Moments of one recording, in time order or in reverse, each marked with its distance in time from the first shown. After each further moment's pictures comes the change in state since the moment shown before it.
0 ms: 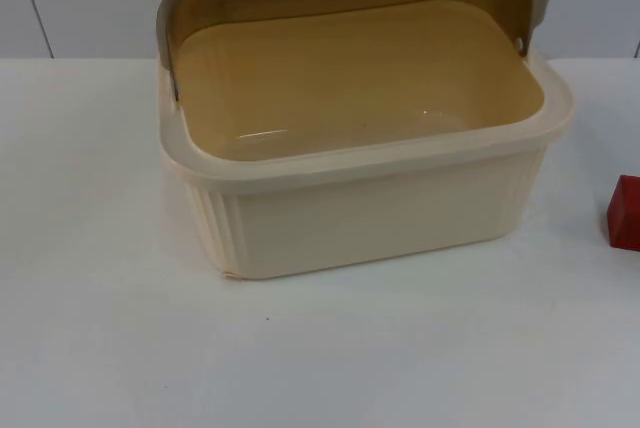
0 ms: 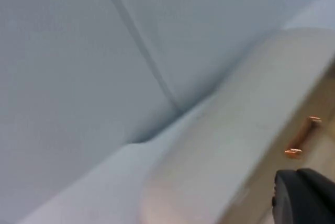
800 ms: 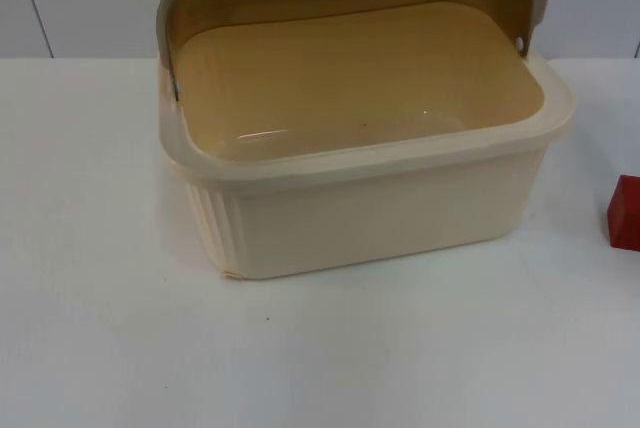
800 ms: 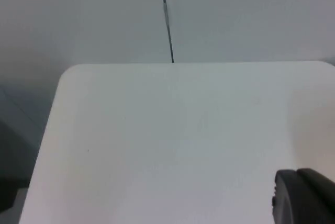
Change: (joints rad) right arm 0.000 0.000 0.000 0.019 0.000 0.007; left arm 0.653 -0.086 0.229 -0.276 -0.068 0.073
